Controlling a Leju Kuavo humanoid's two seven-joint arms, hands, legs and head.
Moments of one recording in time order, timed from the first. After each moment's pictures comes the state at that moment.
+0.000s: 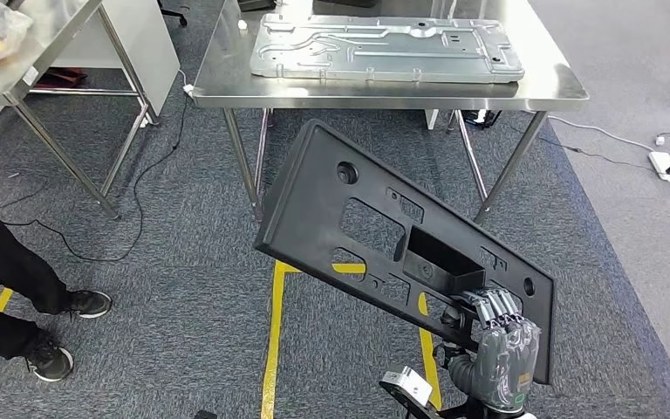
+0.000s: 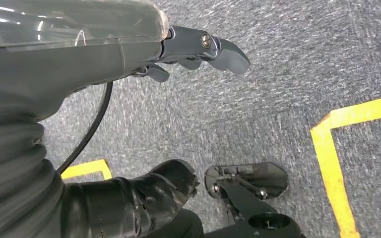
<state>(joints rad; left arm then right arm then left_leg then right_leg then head) -0.09 -0.21 0.98 -0.21 -1.21 0.16 -0.38 0.16 0.04 0.34 -1.82 1.11 -0.69 -0.40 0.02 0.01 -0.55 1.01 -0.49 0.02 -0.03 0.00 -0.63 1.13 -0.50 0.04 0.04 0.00</state>
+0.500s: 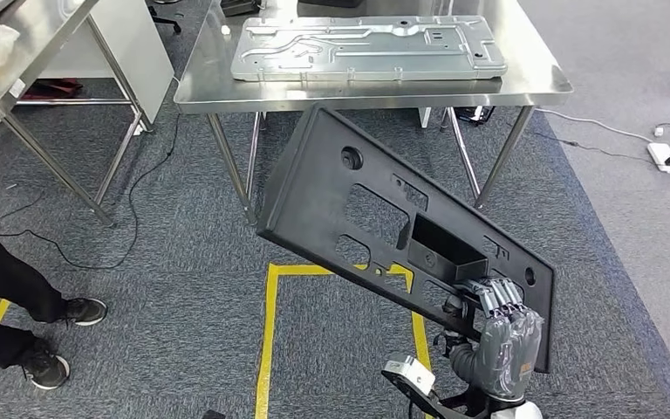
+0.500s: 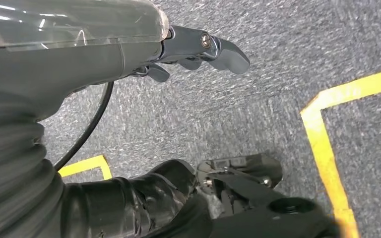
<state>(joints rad) -0.09 -0.21 0.98 -0.21 -1.21 0.16 -0.38 0.12 0.04 0.35 -1.81 1.11 -0.69 -0.39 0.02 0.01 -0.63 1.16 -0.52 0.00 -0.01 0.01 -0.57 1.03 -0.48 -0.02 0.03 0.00</state>
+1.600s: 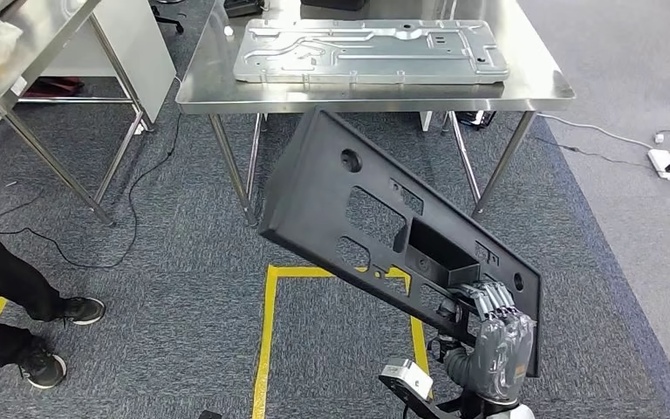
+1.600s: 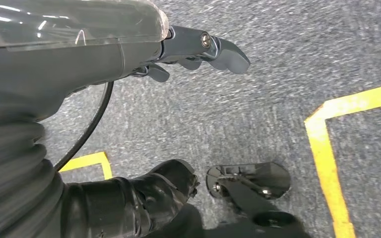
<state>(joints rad) -0.09 -0.21 0.99 -0.21 -1.21 0.19 -0.36 0.13 0.03 0.38 -1.80 1.06 -0.69 -0.38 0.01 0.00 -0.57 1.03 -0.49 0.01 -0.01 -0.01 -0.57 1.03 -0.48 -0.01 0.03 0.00</state>
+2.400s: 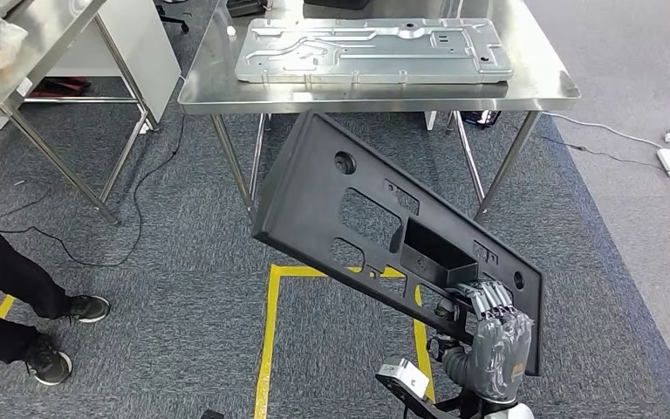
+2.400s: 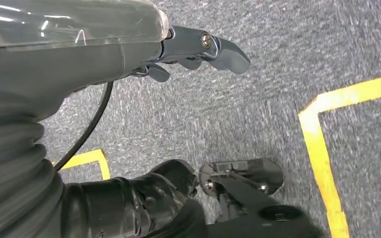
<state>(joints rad) -0.09 -0.21 0.99 -0.21 -1.22 0.17 -0.38 0.13 0.04 0.38 -1.80 1.10 -0.69 -0.38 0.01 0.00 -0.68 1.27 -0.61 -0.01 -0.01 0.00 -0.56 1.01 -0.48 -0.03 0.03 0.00</state>
